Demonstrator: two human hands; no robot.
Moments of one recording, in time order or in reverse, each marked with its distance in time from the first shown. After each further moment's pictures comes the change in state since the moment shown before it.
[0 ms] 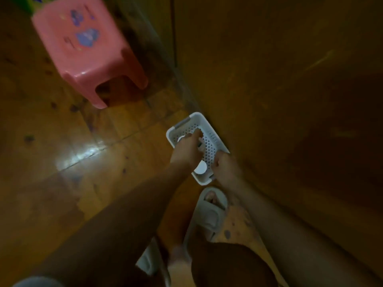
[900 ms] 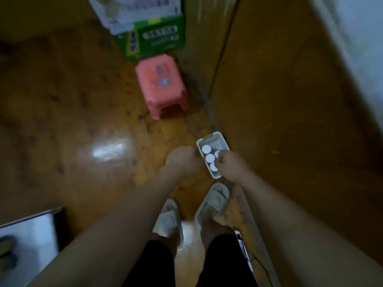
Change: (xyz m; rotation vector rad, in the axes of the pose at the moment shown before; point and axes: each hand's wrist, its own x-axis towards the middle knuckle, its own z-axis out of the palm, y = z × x) left_hand -0.238 0.090 -0.228 0.217 -0.099 -0.138; right_hand -0.218 -0.150 -0.180 -0.036 -0.123 -0.205
